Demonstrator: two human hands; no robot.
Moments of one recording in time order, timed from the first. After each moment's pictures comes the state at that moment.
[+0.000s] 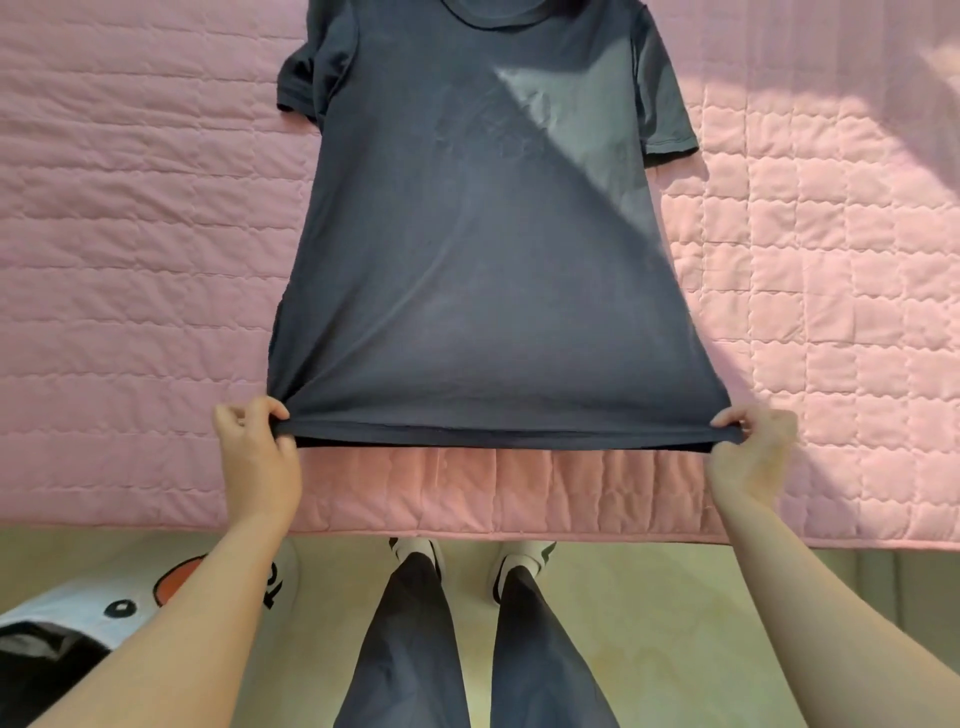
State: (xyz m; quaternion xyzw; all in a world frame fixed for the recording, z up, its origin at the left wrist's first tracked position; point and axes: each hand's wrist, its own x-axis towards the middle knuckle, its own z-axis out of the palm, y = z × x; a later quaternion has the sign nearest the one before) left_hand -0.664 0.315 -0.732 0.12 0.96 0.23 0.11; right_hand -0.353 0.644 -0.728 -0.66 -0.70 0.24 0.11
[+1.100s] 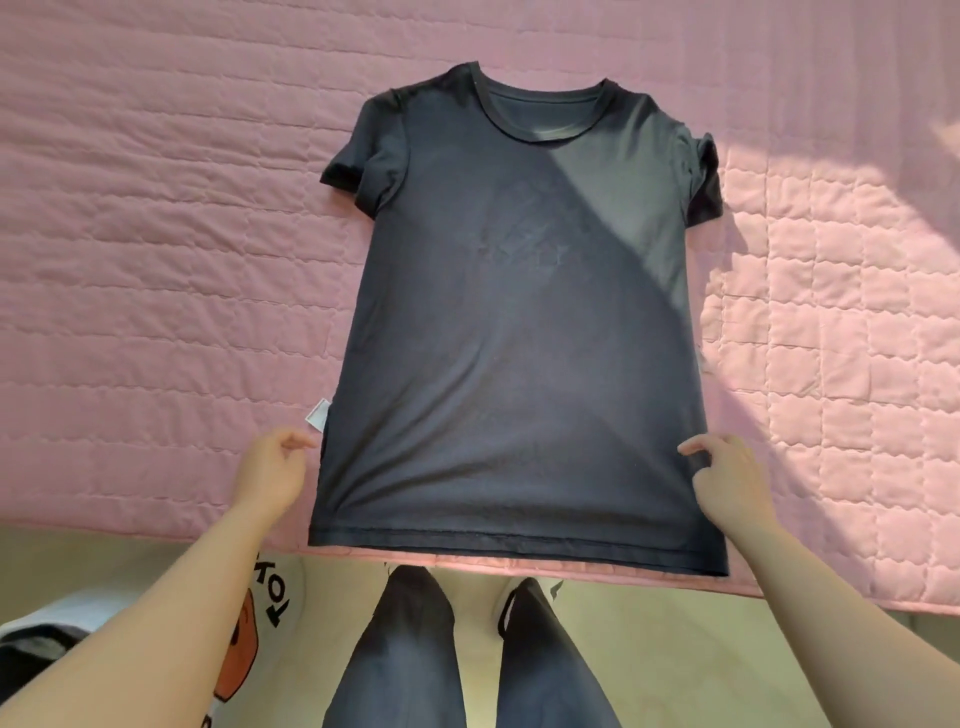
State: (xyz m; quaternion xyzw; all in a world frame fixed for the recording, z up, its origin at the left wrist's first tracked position) left_hand -0.710 0.300 -0.736 0.04 0.93 0.19 0.32; right_hand -0.384 0.658 -0.722 -0.54 -0.78 0.26 -0.16
